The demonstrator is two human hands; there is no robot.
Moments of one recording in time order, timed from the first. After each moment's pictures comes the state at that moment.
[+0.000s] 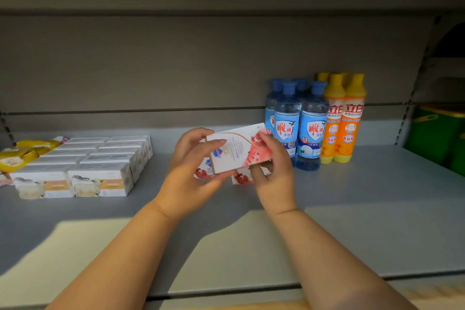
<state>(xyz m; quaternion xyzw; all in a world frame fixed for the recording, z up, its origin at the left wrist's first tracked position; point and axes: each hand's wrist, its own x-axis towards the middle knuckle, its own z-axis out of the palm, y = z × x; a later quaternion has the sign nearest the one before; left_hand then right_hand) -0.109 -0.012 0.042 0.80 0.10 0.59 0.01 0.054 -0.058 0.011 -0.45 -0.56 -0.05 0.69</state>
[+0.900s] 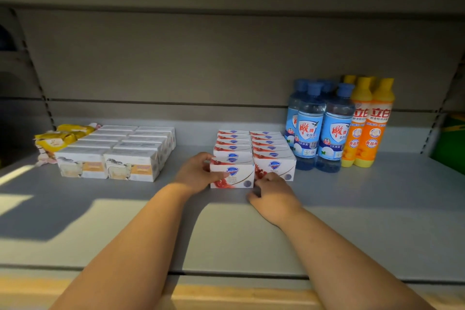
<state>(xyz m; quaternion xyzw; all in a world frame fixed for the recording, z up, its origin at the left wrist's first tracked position) -0.135 0.052 0.007 0.75 0.45 0.34 0.35 0.044 -0.046 -0.011 -0.75 -0.64 0.02 0.16</state>
